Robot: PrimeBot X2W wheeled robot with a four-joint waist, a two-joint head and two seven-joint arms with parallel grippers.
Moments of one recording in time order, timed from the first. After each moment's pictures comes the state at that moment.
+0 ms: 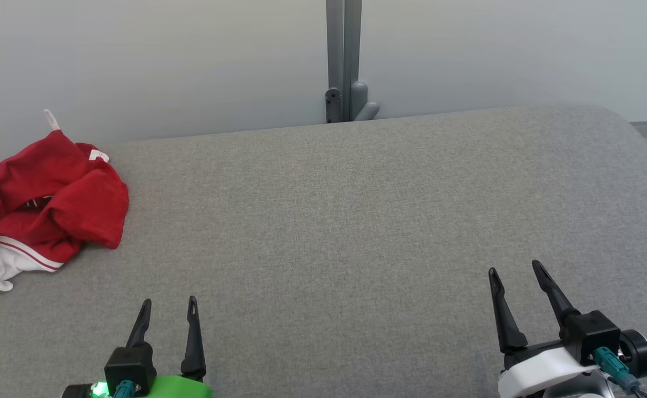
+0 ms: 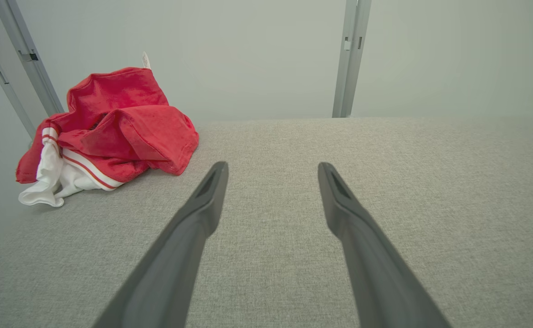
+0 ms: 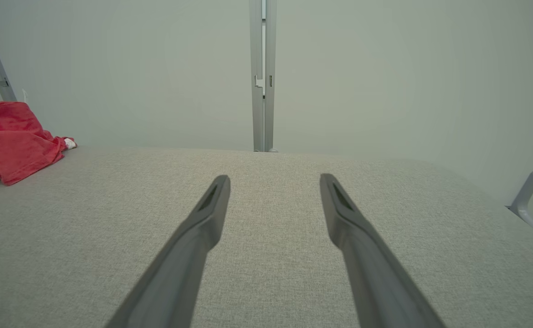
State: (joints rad) left arm 0.03 0.05 -0.10 0.27 -0.12 0.03 -0.26; right arm 0.06 -0.05 0.04 0.11 0.03 0.13 -0.26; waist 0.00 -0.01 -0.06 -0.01
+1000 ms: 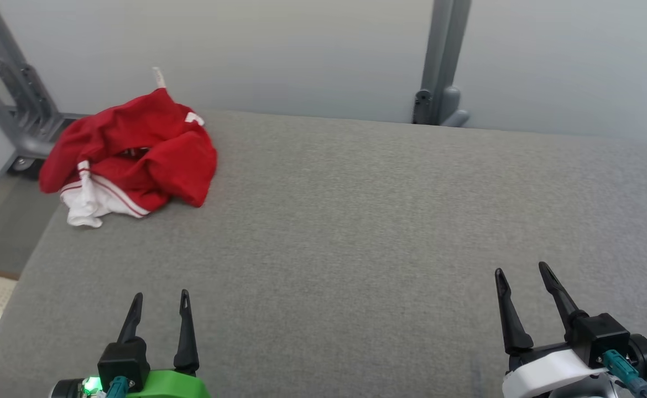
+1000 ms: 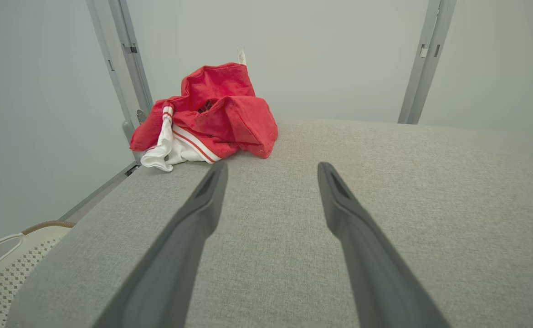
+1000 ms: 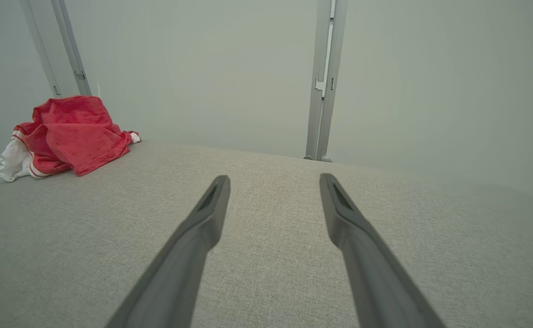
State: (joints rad) left arm 0.02 0.05 -0.08 0.26 -0.10 0.03 -0.26; right arm 0.08 -0.05 0.02 0.09 0.06 0.13 -0.26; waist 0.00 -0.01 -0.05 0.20
